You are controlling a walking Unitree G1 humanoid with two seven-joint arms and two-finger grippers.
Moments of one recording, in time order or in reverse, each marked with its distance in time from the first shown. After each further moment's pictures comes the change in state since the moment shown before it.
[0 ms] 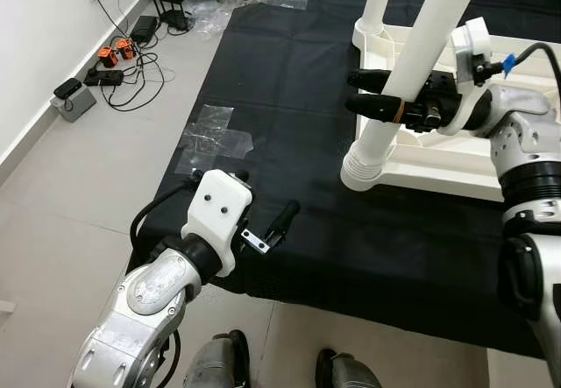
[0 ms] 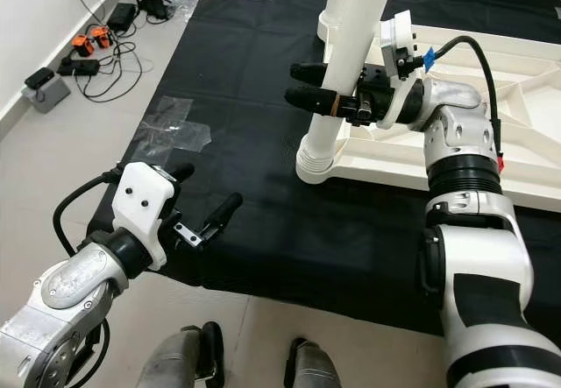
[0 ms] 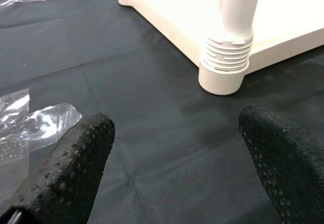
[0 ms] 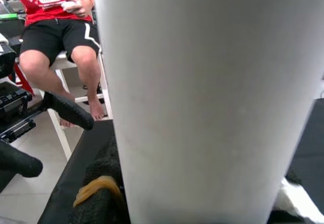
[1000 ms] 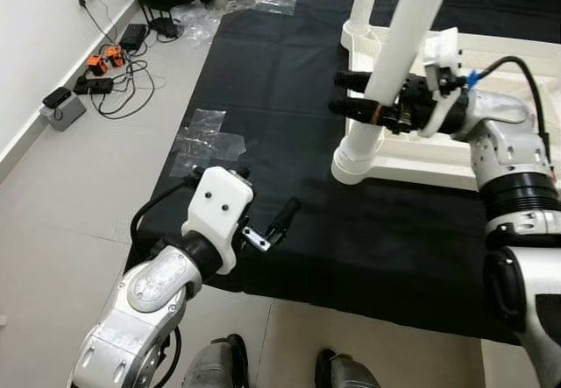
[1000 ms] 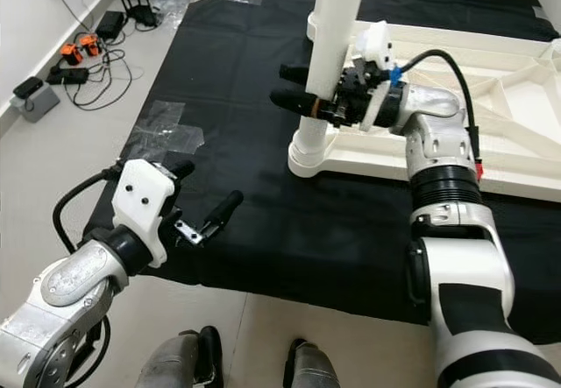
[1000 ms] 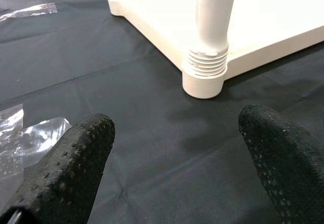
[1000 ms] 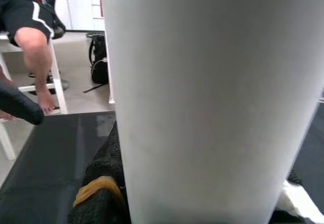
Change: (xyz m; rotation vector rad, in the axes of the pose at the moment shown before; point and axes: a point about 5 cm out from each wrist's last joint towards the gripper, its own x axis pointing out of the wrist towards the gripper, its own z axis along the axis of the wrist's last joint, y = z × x) left arm 0.001 0.001 0.003 0.008 -0.010 0.001; right arm 0.021 0.001 -0.014 -0.097 0.057 -0.147
